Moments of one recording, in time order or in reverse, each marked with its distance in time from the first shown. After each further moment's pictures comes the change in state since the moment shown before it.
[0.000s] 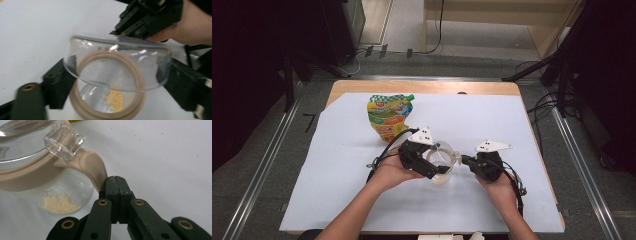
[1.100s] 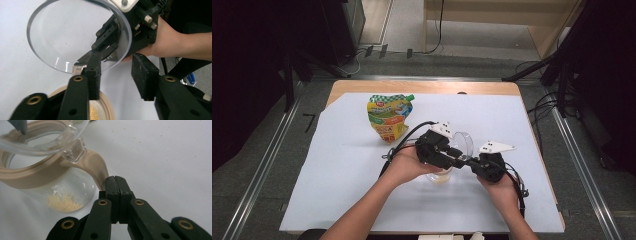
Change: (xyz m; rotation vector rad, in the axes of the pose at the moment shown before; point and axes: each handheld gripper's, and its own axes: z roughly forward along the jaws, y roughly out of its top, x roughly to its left) left arm -0.012 0.045 0.014 0.075 -0.127 -0.002; right arm 0.000 -0.002 -0.007 -0.024 0.011 0.008
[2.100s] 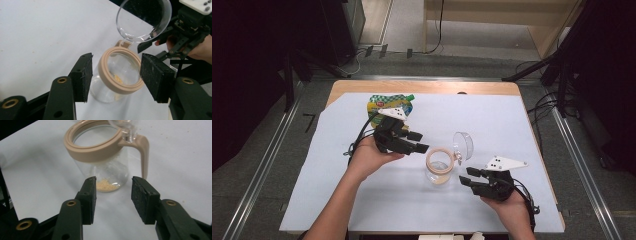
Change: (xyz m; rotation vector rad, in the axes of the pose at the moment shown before) left arm 0.044 -0.048 -0.084 -0.092 0.098 -0.196; right arm 0.027 -0.020 -0.038 -0.027 0.127 -0.001
